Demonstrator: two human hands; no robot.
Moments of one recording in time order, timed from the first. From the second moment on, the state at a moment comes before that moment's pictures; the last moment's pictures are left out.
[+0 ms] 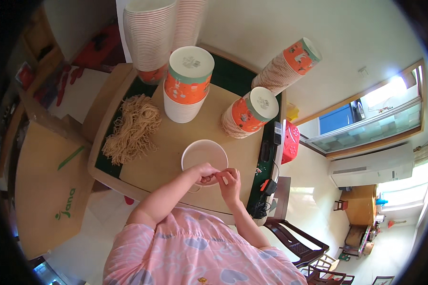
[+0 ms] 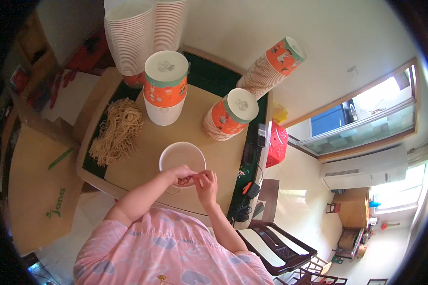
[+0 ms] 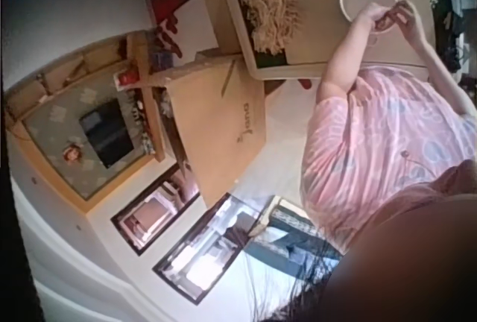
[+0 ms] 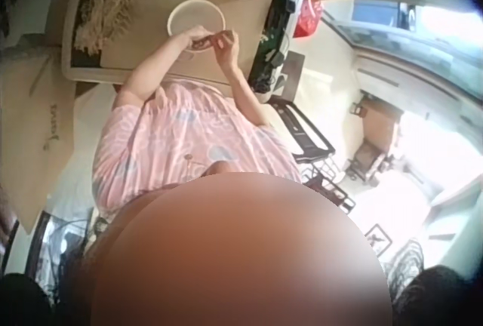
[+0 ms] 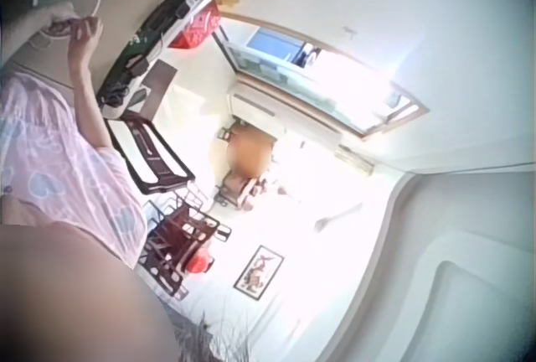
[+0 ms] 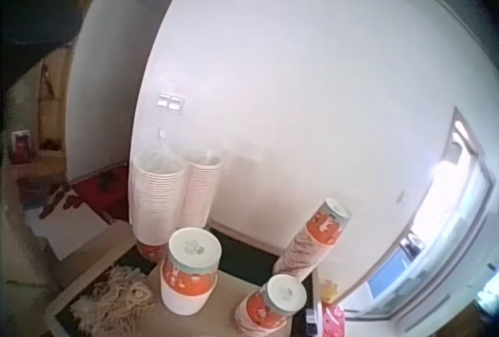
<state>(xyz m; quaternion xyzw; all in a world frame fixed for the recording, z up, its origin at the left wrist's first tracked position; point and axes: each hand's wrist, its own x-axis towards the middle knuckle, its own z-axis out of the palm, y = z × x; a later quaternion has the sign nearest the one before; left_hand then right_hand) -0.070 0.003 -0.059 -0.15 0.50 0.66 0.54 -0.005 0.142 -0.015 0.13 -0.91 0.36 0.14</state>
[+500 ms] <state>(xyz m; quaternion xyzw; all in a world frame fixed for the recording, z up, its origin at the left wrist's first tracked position) -0.058 0.004 -0.071 -0.19 0.27 0.78 0.53 0.000 0.147 -0.033 -0.05 -0.80 0.59 0.06</state>
